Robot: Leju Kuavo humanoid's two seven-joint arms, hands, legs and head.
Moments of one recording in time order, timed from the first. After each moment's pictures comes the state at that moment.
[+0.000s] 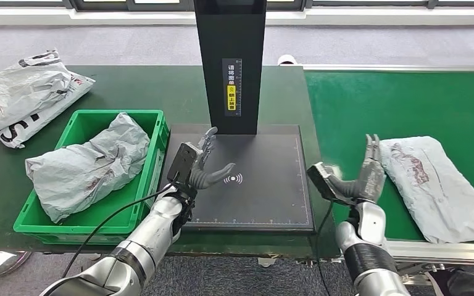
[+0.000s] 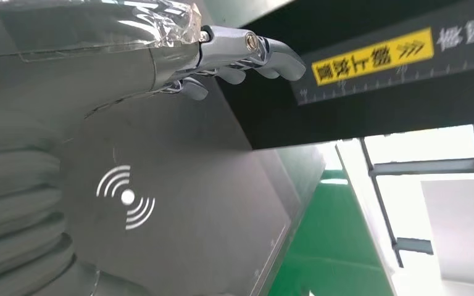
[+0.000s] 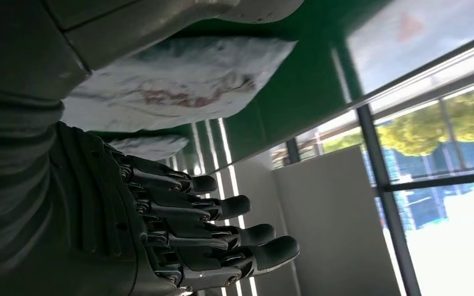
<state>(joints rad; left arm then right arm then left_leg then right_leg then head) -0.65 -0.29 -0.15 -0.52 -0.09 0.05 -0.55 -0.40 0.05 -0.17 -0.73 1.29 -0.70 -0.01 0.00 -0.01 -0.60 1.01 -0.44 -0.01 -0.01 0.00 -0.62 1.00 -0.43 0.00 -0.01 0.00</state>
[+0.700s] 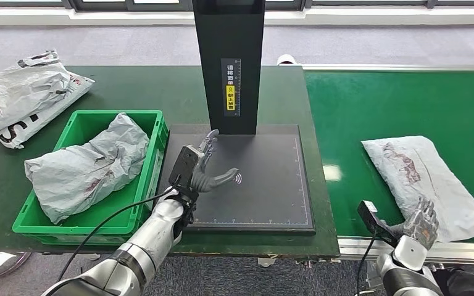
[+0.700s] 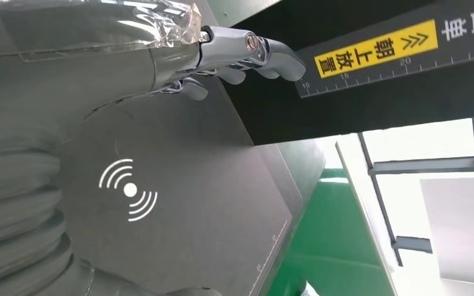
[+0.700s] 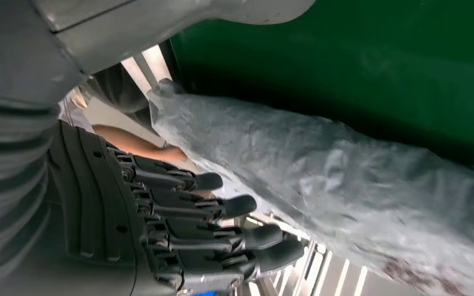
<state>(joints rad) -0.63 -0.28 -0.20 -0.53 -0.05 0.07 -0.55 -0.41 -0.12 -0.36 -0.40 1.54 -0.47 0.37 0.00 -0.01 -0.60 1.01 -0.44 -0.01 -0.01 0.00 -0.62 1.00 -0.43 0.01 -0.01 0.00</state>
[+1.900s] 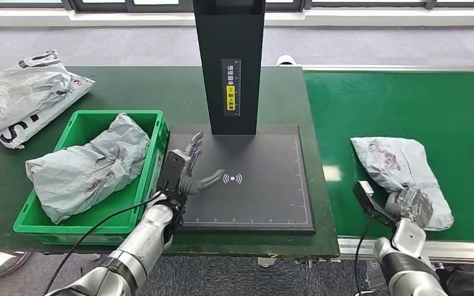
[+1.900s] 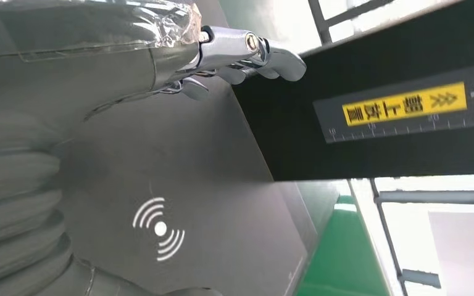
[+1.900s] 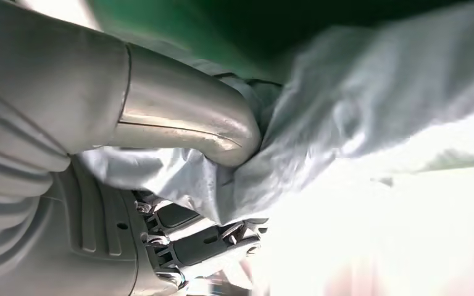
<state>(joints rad) -0.57 -0.23 -0.19 -0.61 -0.04 0.12 -0.54 -0.49 -0.09 -0.35 -0.41 1.48 -0.68 0.12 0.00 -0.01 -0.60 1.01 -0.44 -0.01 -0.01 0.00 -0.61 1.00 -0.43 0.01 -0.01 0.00</state>
